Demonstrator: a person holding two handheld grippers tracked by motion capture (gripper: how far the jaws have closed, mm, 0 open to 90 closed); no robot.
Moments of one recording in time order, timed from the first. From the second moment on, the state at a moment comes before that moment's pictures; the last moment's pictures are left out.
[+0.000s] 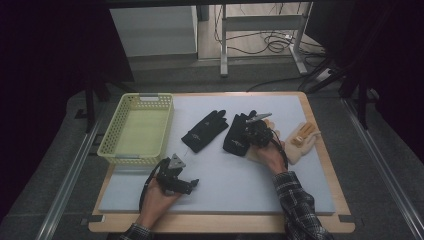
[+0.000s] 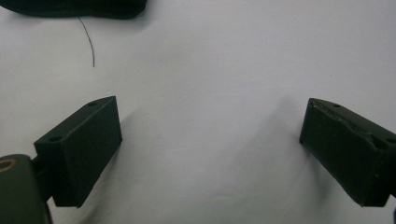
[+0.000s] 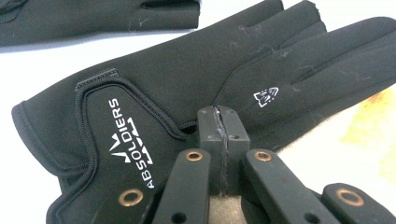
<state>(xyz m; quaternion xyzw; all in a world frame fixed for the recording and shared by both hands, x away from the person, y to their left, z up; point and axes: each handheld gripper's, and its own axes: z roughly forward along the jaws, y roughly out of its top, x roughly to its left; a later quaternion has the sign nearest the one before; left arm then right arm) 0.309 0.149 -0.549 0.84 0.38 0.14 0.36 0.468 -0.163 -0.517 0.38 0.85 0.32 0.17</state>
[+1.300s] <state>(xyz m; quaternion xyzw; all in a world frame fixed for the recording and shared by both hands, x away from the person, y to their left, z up) 0.309 0.149 -0.550 0.84 0.38 0.14 0.35 0.406 -0.087 -0.475 0.25 0.88 0.37 0.13</state>
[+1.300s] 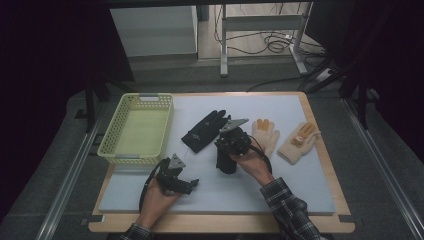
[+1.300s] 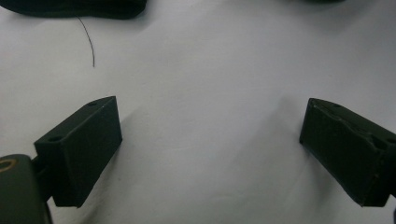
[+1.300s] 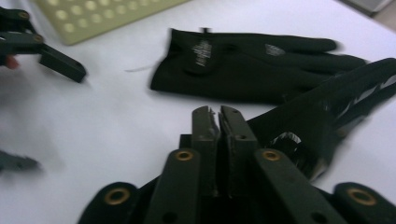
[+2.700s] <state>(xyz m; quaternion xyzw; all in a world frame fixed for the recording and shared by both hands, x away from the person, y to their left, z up) 0.309 0.149 -0.549 0.84 0.38 0.14 0.35 0.396 -0.110 -0.490 0.30 0.86 0.39 0.11</state>
